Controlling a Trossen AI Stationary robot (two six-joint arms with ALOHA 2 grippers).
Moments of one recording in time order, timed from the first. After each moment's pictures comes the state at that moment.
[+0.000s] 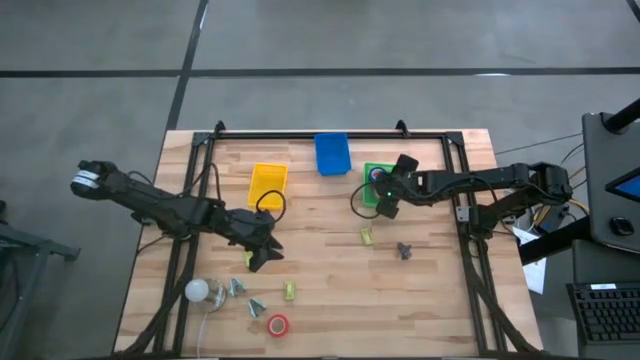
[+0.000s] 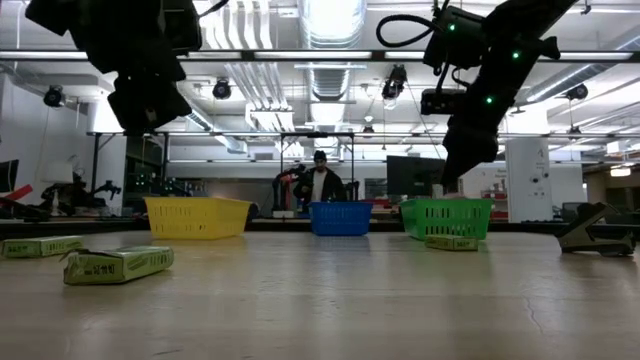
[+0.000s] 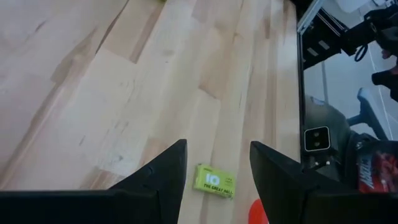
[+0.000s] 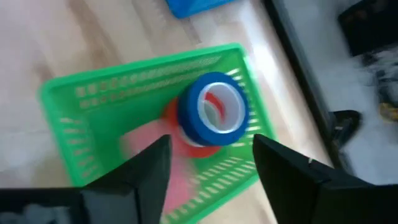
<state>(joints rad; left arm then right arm) -0.24 1.07 0.64 -0.17 0.05 -0.72 -0.16 1.36 0.78 -0.51 0.55 0.08</state>
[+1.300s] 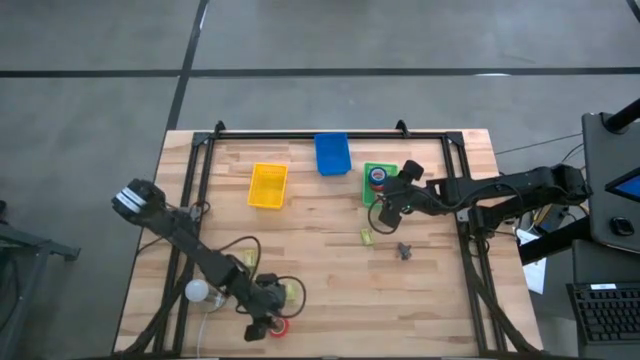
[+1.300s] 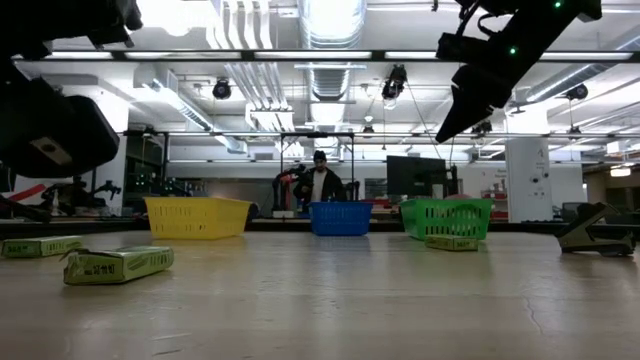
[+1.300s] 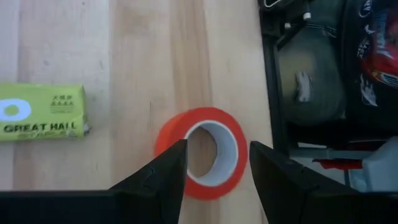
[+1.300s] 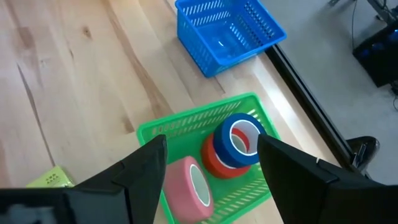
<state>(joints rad) -0.66 1.63 0.85 -0.03 0.09 -0.76 0.02 1.18 0.78 -0.52 0.57 0.23</state>
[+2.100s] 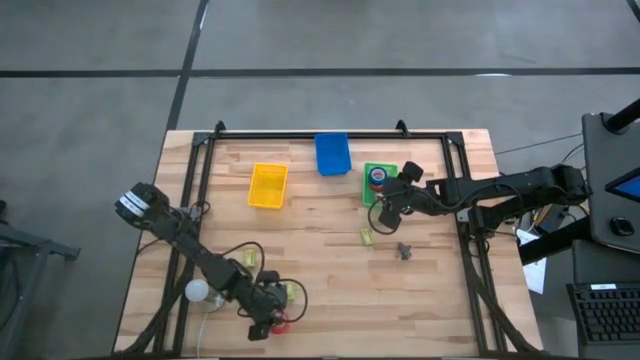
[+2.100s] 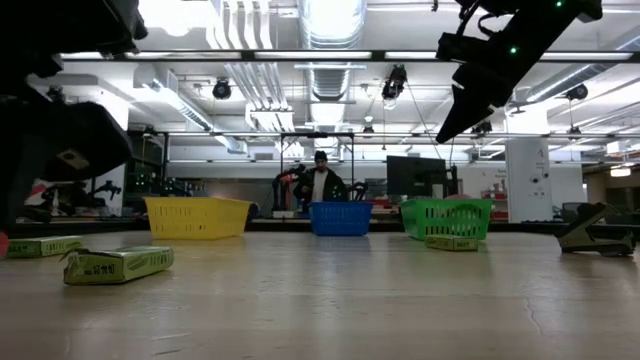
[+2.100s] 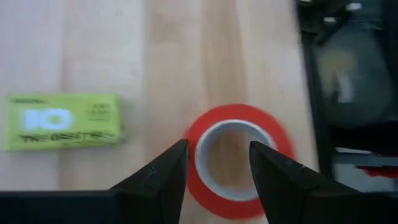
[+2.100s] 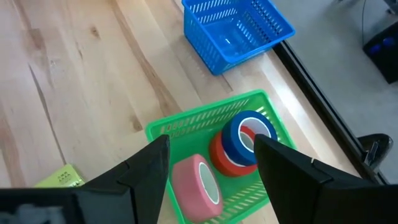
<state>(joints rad) -0.68 1.67 0.88 -0.09 -0.02 -0.70 0.02 1.18 0.78 -0.52 0.54 0.25</state>
